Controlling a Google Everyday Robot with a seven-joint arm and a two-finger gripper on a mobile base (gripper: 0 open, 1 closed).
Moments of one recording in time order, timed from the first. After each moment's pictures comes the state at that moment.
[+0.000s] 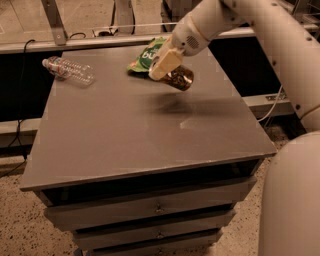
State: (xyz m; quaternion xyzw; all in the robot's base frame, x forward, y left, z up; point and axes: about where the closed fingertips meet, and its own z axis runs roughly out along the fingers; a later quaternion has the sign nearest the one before) arm 0.681 -0.021 0.926 -0.60 0.70 0.21 0.32
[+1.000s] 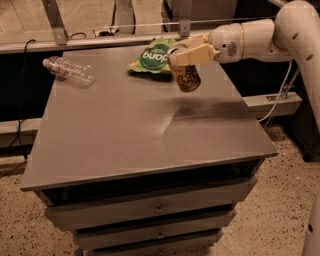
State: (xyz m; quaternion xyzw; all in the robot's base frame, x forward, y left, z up) arm 0.658 -0.074 0.973 -0.48 0.61 0.43 0.46
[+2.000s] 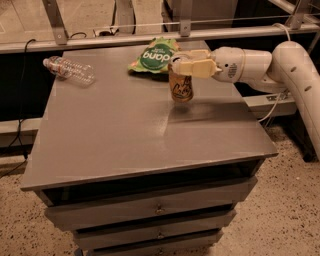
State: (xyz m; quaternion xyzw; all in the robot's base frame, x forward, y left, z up) arm 0.648 -0.079 0.952 -0.41 0.56 0.51 0.50
